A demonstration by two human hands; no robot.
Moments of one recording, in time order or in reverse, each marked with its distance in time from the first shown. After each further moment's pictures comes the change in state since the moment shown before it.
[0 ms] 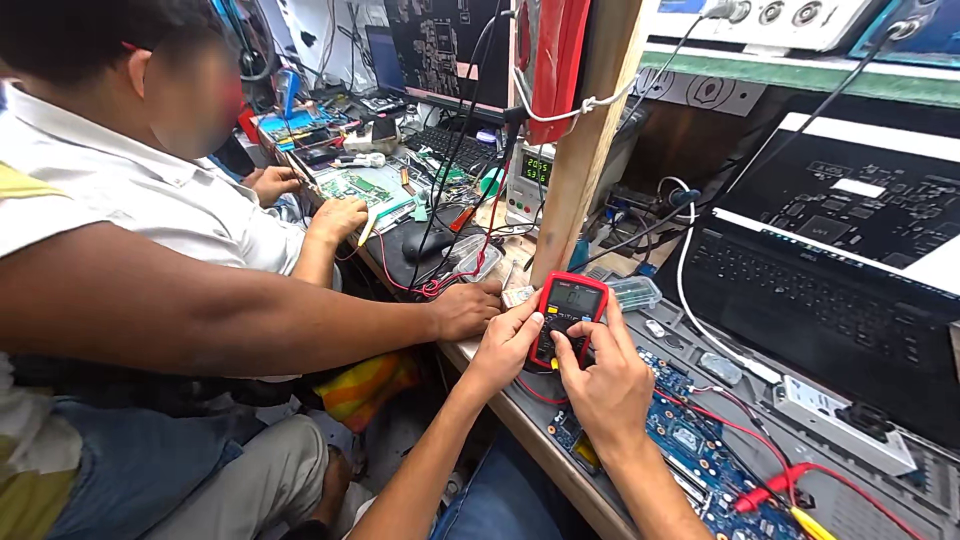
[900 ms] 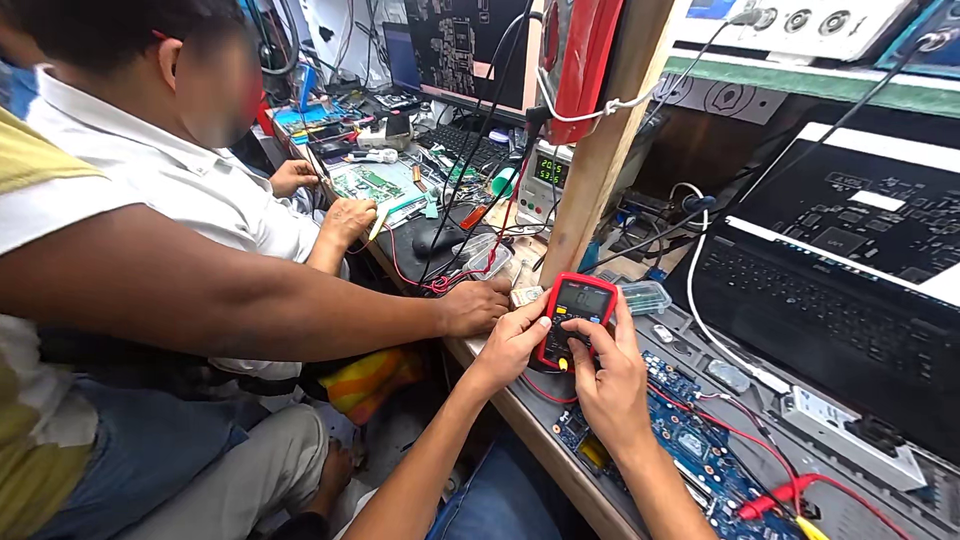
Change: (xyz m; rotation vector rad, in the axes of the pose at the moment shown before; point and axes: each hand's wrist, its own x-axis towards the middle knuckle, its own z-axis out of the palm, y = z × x) left_hand -0.002 0.001 -0.003 -0.082 -0.056 0.004; right_hand 0.000 0.010 0.000 0.294 -0.159 -0.028
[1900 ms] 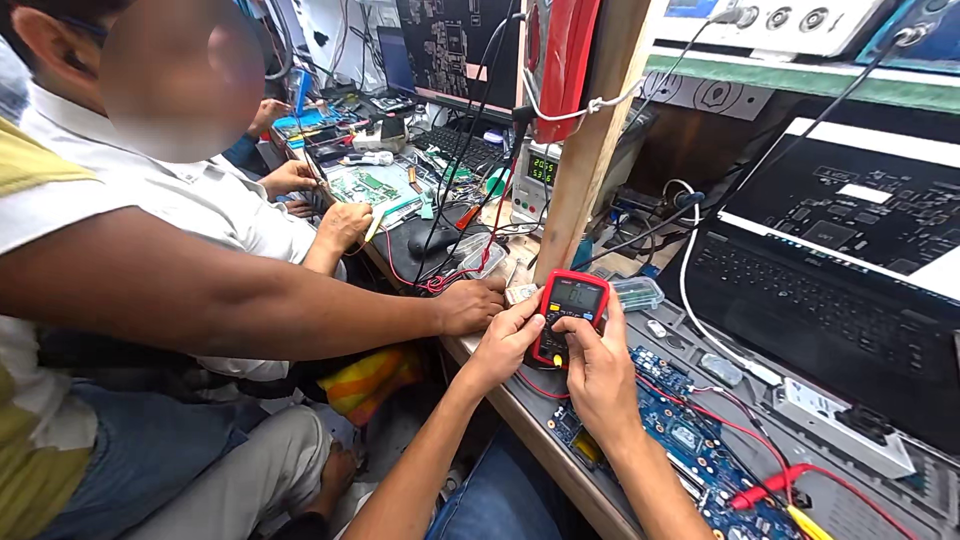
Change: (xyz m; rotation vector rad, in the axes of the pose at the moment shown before) left_hand -0.002 -0.001 0.000 0.020 0.006 0.002; right_hand 0.001 -0.003 0.001 -0.058 -0.054 0.001
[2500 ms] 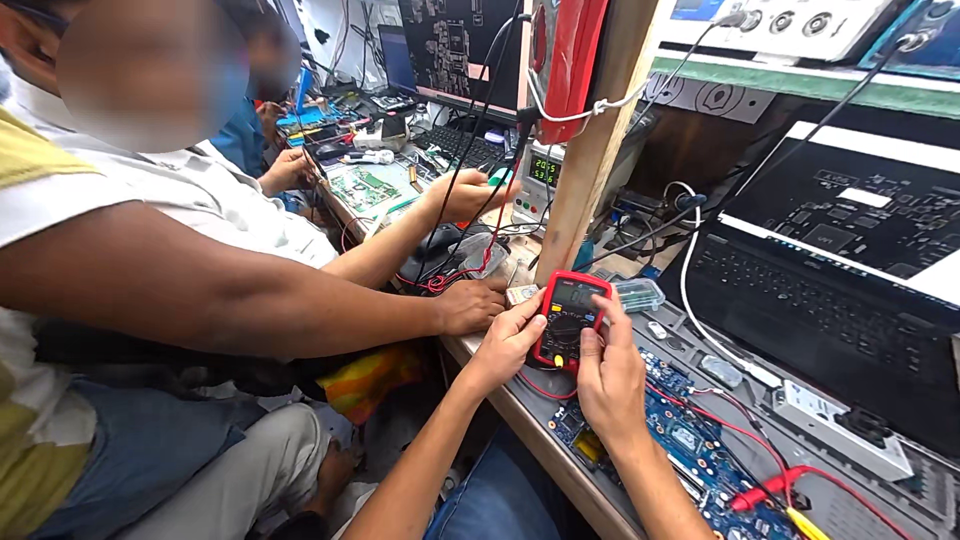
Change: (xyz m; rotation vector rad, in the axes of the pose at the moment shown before) left_hand 0.000 0.000 0.000 0.022 0.007 0.015; right_hand -0.001 0.002 -0.003 0.104 0.117 0.026
